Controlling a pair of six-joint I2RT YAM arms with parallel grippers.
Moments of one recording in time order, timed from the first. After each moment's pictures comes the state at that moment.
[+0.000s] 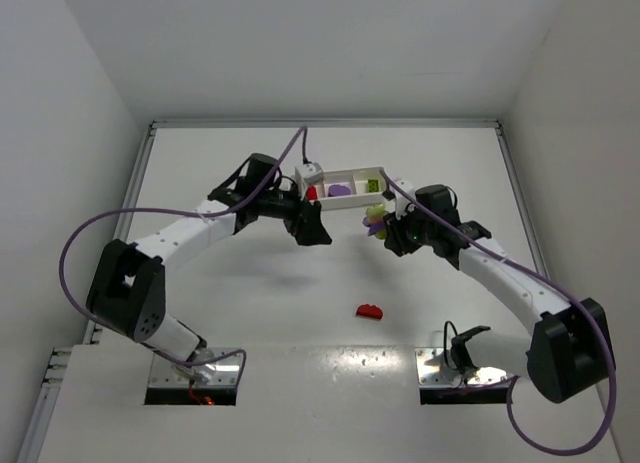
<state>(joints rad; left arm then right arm) -0.47 1.50 1.07 -0.20 0.82 0.06 0.37 1.21 0.73 -0.32 -0.23 -0.15</state>
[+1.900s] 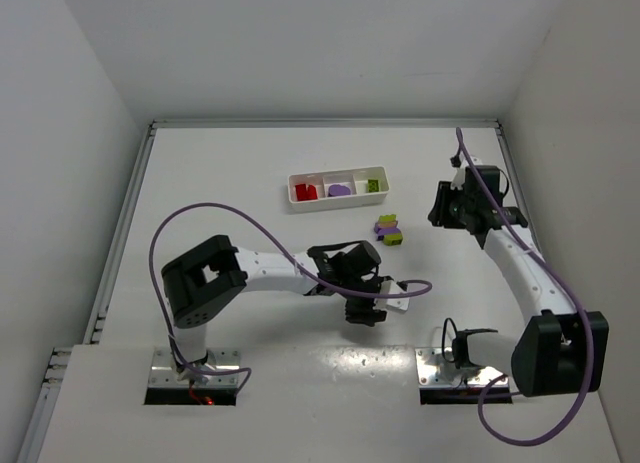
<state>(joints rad) -1.12 1.84 1.09 -0.13 0.51 0.53 0.04 1.20 0.84 -0.42 -0.09 0.12</state>
